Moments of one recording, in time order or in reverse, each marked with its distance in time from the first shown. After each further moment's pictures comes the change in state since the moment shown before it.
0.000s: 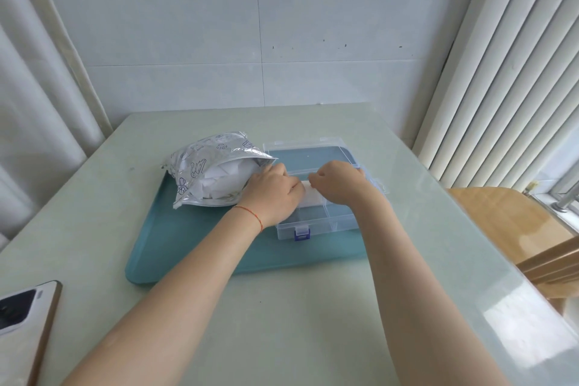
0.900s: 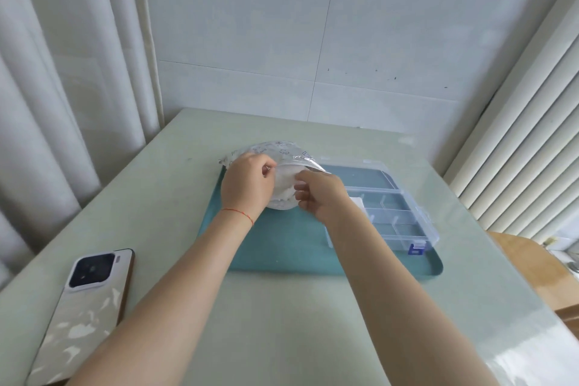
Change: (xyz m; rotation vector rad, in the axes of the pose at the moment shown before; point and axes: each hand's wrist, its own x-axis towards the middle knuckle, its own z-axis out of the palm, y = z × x) left_hand -0.052 -0.097 -0.049 -0.323 0.605 -0.332; right_hand -0.022 -0.129 0.037 1.273 -0.128 0.224
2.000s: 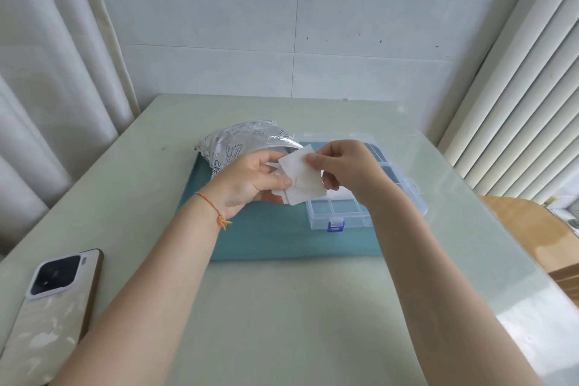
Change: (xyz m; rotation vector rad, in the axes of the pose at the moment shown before) left_hand -0.016 0.032 -0.002 -0.858 -0.786 -0.351; right_hand -0.011 -0.016 -0.085 -0.446 -0.074 -0.372
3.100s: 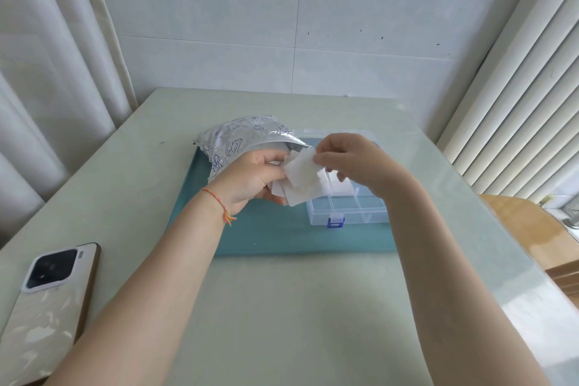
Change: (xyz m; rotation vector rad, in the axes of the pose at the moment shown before) left_hand 0.001 -0.001 0.008 0.069 0.049 -0.020; right_hand -0.004 -0.009 -0.015 -0.215 -0.118 -0.033
